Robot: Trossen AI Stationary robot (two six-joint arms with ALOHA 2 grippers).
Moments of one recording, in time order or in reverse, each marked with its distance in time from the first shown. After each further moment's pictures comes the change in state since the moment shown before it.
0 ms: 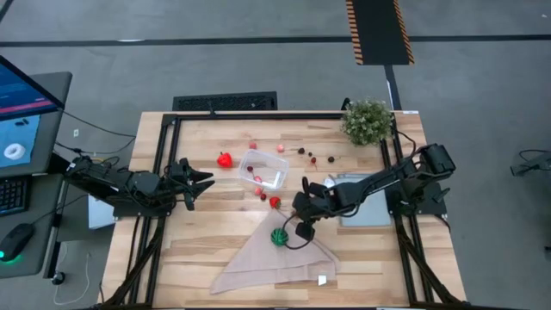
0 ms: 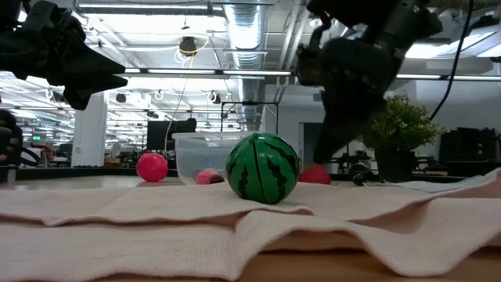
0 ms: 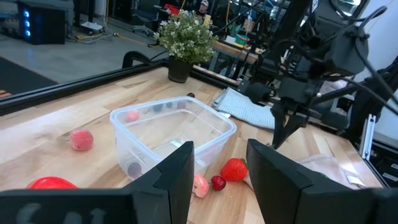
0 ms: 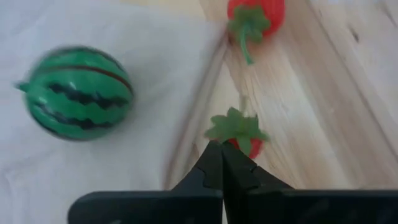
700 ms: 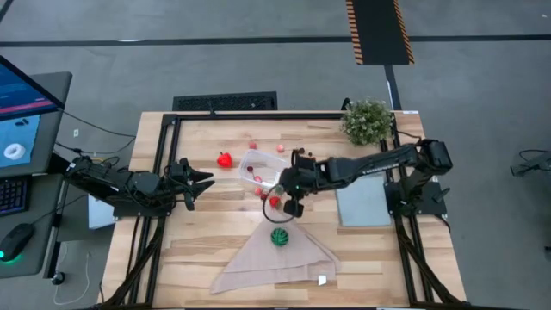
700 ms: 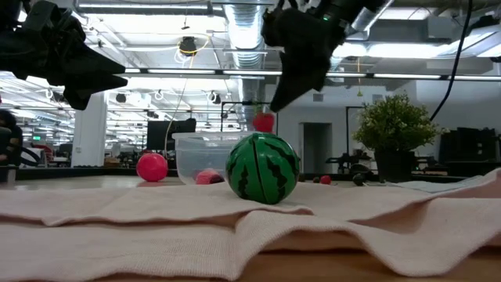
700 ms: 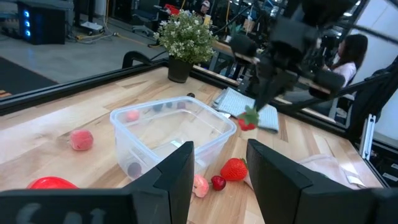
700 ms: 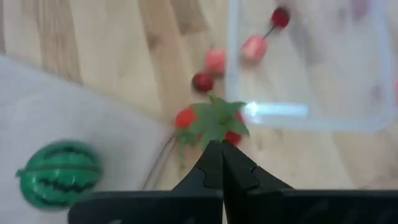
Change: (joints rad) left arm 0.000 0.000 0.000 0.000 0.000 0.000; right arm -0.172 0.000 0.287 -0.219 0.016 -0.306
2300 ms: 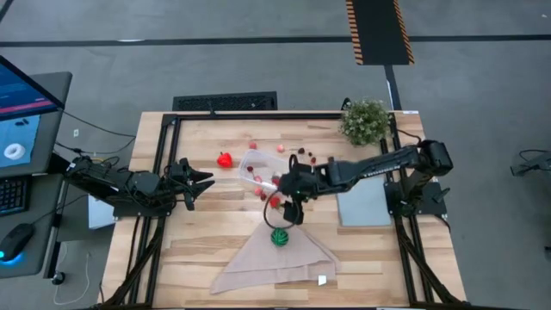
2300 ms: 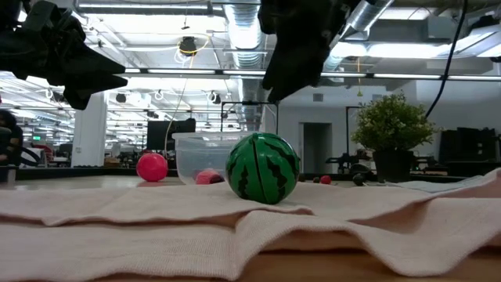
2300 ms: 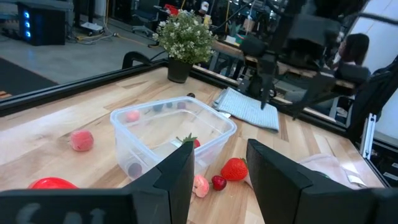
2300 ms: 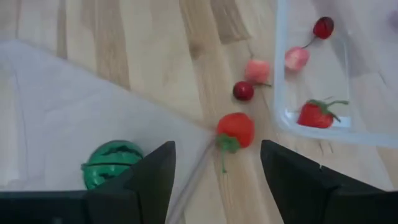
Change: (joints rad) left arm 0.000 0.000 0.000 0.000 0.000 0.005; right arm 0.045 0.000 0.012 0.023 -0.078 0.042
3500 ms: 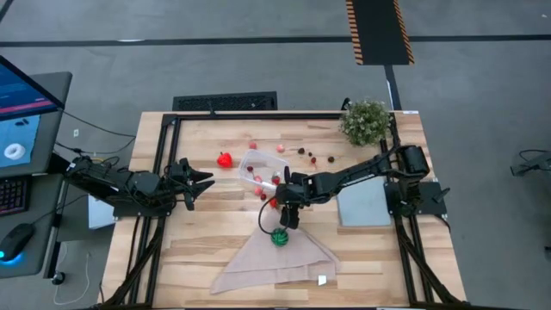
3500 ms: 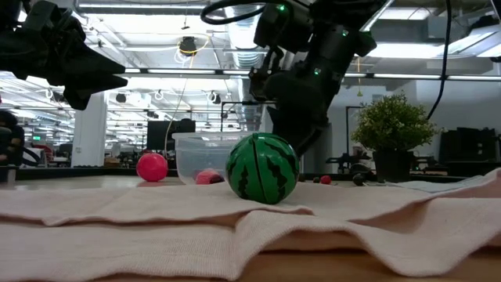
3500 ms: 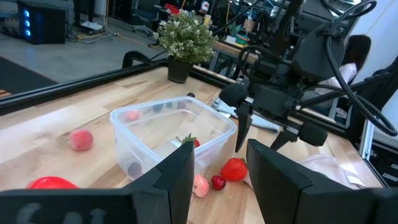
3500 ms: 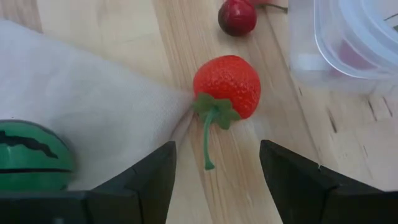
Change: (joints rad) left arm 0.000 0.000 0.000 -0.002 0.000 -0.007; right arm -0.011 0.204 -0.074 0.119 0.007 0.043
